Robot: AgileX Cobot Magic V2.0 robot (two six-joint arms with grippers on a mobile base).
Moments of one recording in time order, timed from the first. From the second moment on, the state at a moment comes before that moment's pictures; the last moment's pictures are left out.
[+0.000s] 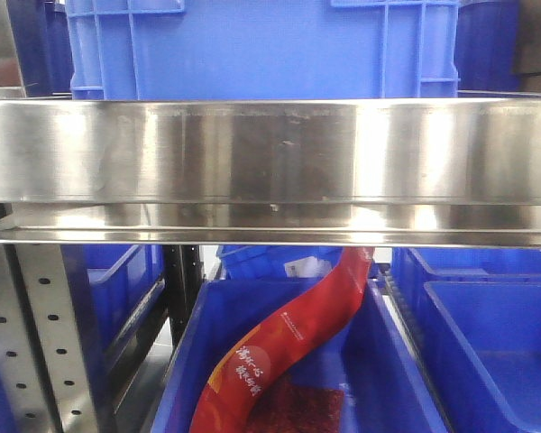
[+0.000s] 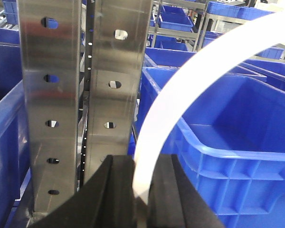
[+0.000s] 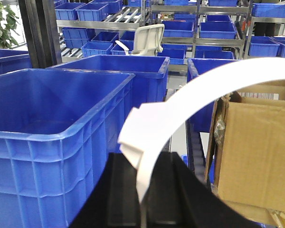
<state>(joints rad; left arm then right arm) -0.10 0.80 -0.85 -0.23 0.25 0.10 0.02 0.64 -0.79 0.04 0.31 0.01</state>
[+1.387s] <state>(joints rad) -0.36 1.13 -1.28 -0.19 0.42 0.20 0.32 1.04 -1.14 0.06 0.40 0.01</state>
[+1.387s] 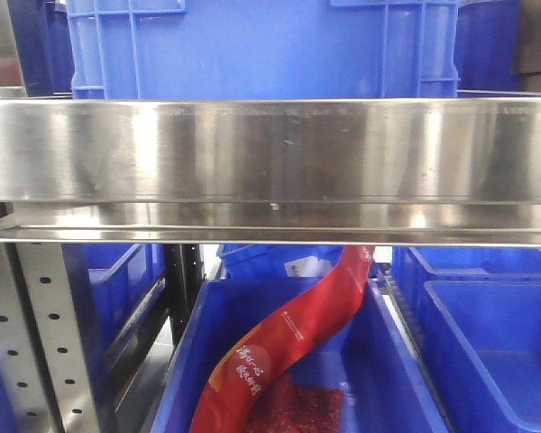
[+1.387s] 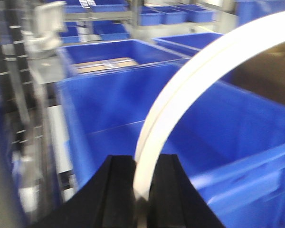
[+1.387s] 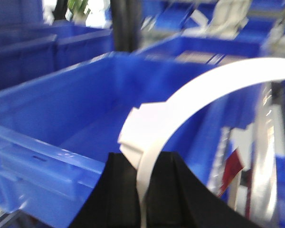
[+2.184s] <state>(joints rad) -0.38 1.83 -2.06 -0.19 0.82 0.02 0.35 1.76 -2.00 0.13 0.95 0.01</state>
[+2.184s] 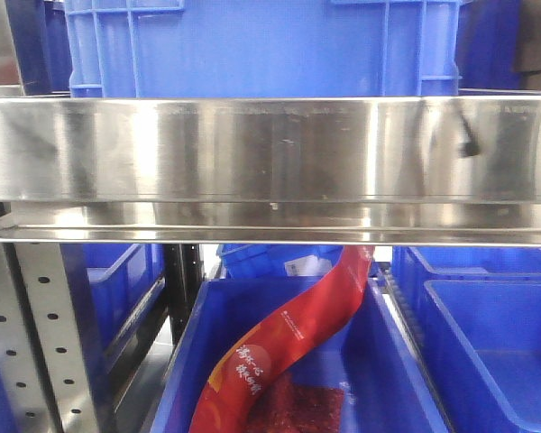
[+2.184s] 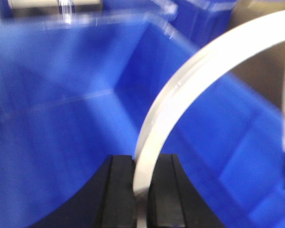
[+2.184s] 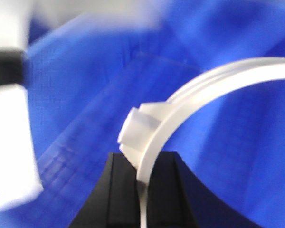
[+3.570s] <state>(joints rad) -0.38 1.77 -2.07 -0.20 0.91 0.02 0.35 1.72 -2.01 0.17 1.04 0.01</state>
